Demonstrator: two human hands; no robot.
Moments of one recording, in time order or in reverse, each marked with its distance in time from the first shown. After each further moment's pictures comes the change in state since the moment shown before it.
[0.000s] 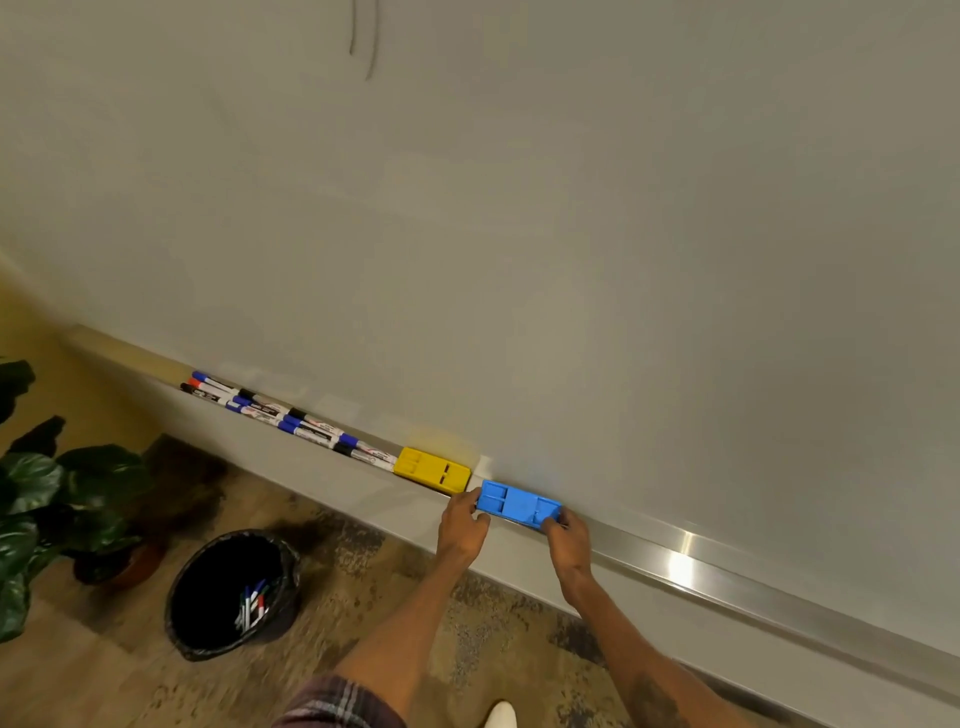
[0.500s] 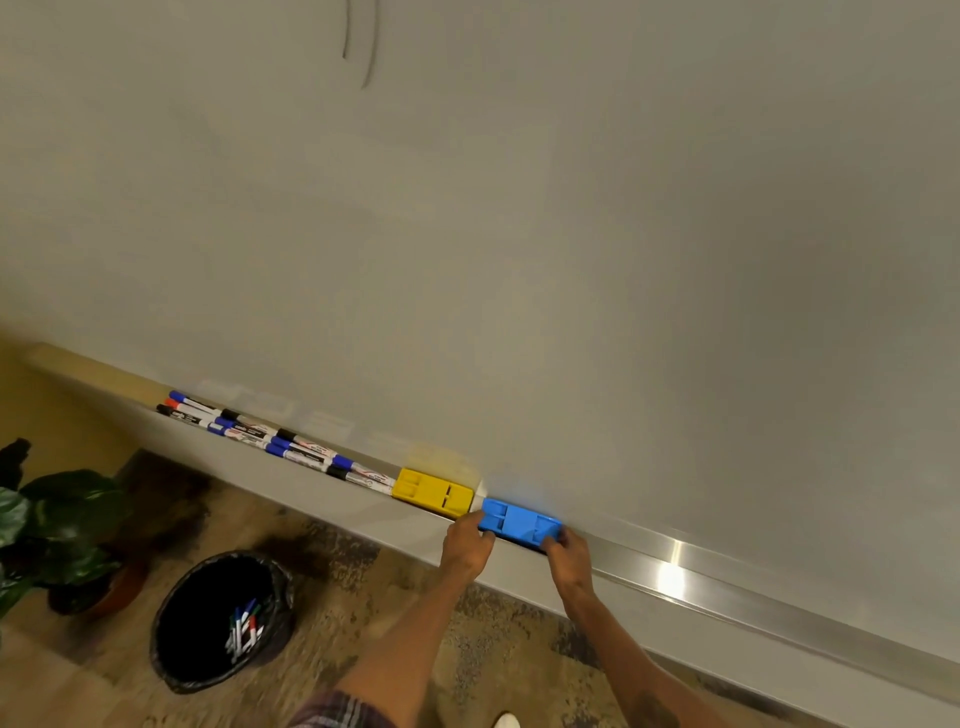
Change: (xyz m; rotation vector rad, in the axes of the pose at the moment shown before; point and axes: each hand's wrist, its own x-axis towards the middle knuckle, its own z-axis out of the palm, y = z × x) left_hand 0.040 -0.007 -0.001 0.188 -0.110 -0.027; right_hand 0.027 0.010 0.023 -0.037 0.002 0.030
